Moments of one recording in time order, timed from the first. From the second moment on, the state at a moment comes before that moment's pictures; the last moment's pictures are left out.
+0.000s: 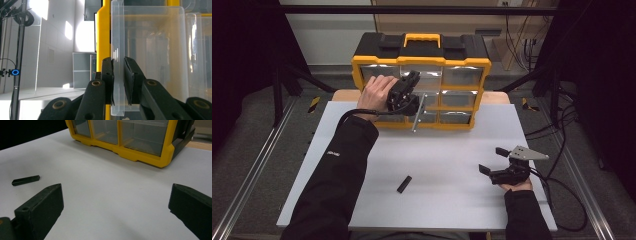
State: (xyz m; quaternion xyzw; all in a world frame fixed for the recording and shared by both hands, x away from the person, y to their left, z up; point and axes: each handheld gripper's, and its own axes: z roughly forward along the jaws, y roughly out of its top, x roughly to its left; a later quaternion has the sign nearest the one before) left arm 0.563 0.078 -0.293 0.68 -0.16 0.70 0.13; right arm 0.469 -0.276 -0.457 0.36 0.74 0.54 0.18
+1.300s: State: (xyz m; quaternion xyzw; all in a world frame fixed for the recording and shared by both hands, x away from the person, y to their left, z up) left arm 0.544 0.080 -0.295 0.68 -0.17 0.70 0.14; right arm 0.470 -0.276 -0.457 0.36 0.74 0.54 0.18
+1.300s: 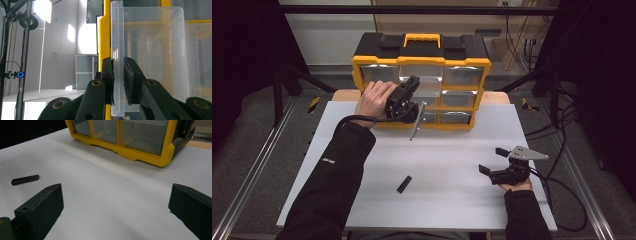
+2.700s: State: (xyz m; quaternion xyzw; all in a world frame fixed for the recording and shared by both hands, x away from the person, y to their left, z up) left arm 0.523 0.087 -0.298 0.67 -0.18 0.70 0.15; right arm 0.470 -0.276 -0.457 0.36 0.74 0.53 0.18
